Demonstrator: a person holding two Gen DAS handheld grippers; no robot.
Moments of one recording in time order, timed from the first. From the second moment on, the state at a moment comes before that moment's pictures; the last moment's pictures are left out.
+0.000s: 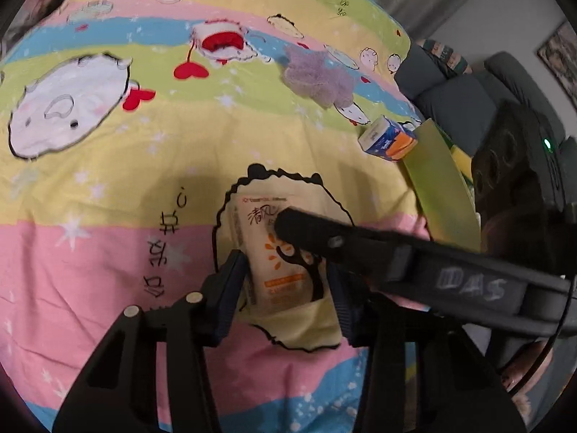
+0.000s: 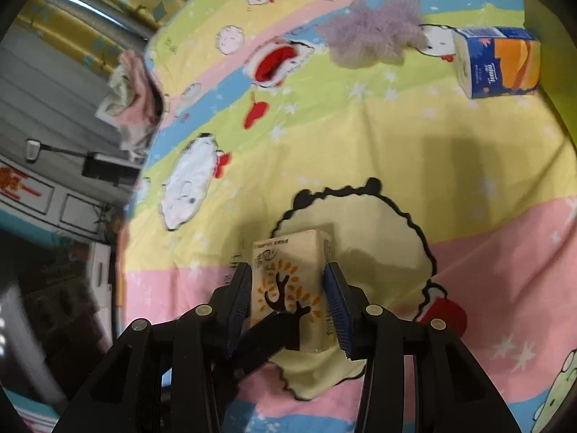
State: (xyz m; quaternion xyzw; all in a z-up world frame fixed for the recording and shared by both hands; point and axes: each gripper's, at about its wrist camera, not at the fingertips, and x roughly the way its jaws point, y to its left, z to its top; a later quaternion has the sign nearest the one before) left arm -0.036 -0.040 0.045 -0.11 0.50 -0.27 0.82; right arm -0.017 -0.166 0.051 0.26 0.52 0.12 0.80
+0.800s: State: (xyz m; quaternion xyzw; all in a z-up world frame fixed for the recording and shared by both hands) left arm -0.094 -0.165 0.144 -0.04 0.31 -0.39 0.87; right arm -0.087 -0.269 0.149 0.26 0.35 0.04 0.90
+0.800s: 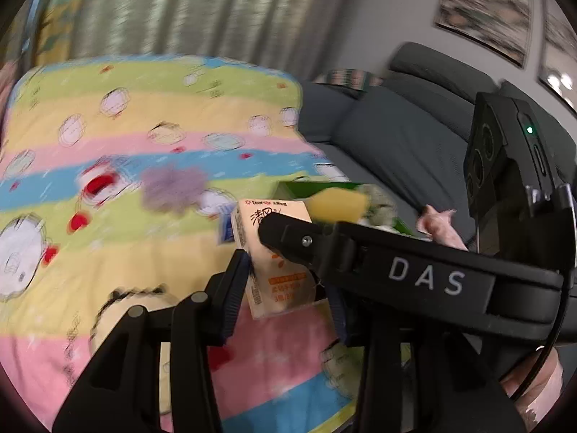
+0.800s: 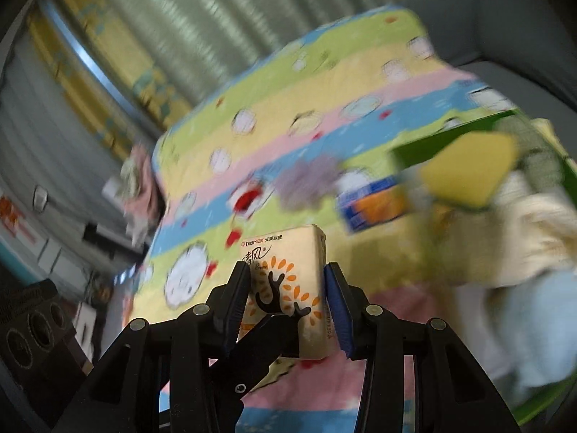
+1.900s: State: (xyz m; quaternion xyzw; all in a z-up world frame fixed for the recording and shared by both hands) left arm -0.081 -0.353 0.108 0.07 0.42 -0.51 0.75; right arm -0.144 -0.454 0.103 0.42 0.31 -0.18 0.83
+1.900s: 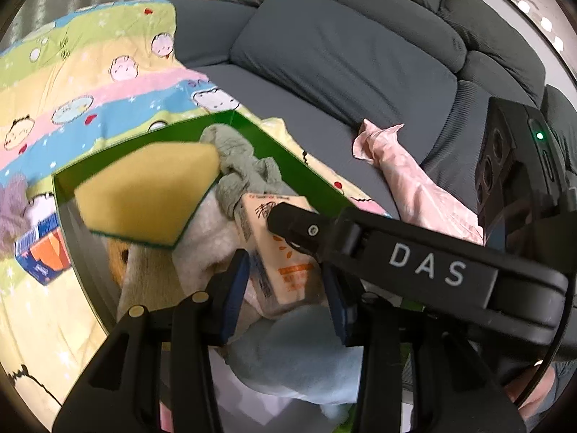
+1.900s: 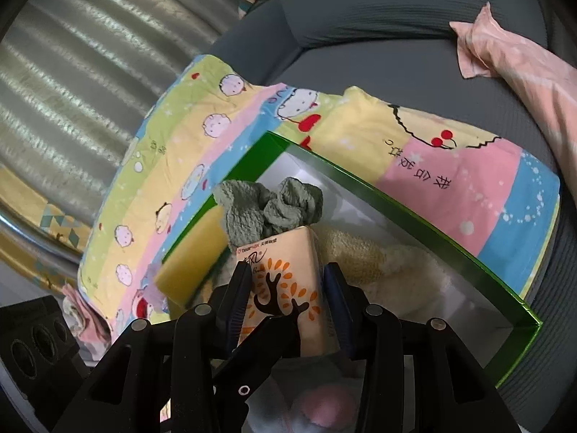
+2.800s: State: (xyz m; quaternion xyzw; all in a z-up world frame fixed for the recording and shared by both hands) left arm -0.077 -0.136 0.156 -0.04 0.35 -0.35 0.87; right arm -0.178 -0.426 0.149 0.42 0.18 -0.16 0.88
